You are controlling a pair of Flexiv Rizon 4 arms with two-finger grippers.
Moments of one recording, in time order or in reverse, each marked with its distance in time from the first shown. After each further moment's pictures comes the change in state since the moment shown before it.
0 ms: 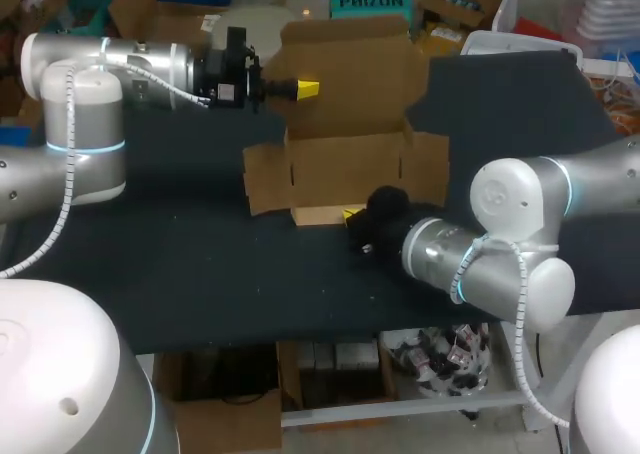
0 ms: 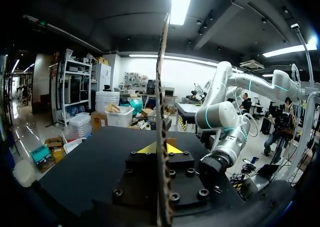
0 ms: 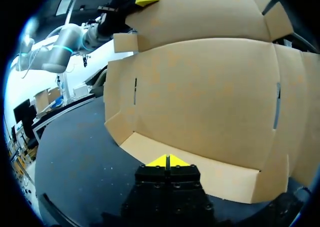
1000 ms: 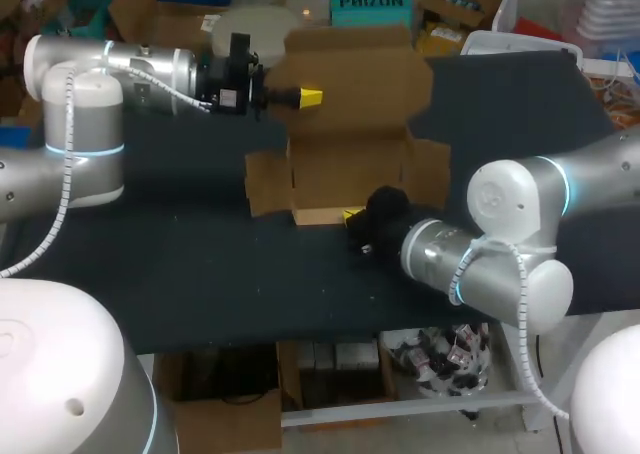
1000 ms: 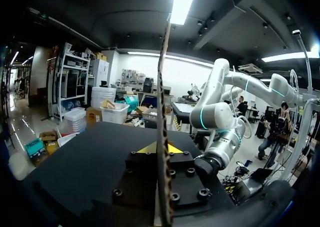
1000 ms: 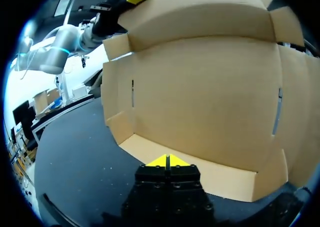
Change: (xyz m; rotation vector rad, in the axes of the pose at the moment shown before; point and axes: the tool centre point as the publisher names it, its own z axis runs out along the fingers) left arm 0.020 0.007 0.004 -0.014 0.037 -0.054; right arm 0.000 -0.001 0.001 -0.001 -0.007 0.005
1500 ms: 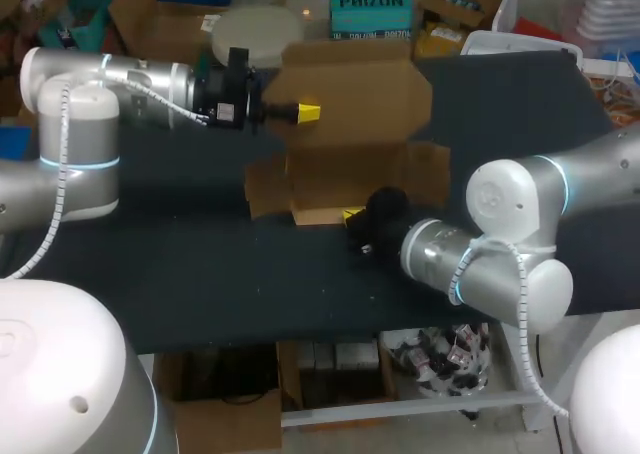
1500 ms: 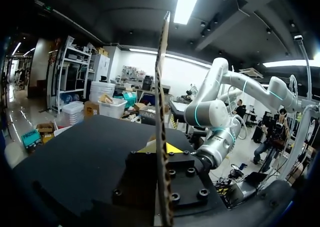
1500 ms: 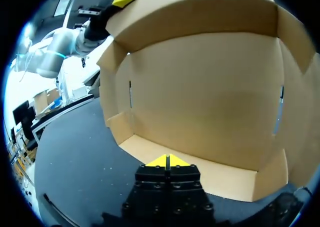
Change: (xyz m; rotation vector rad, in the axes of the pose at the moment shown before) left arm 0.020 0.018 -0.002 -0.015 0.012 -0.056; right arm 0.000 0.000 0.000 0.002 0.000 0.000
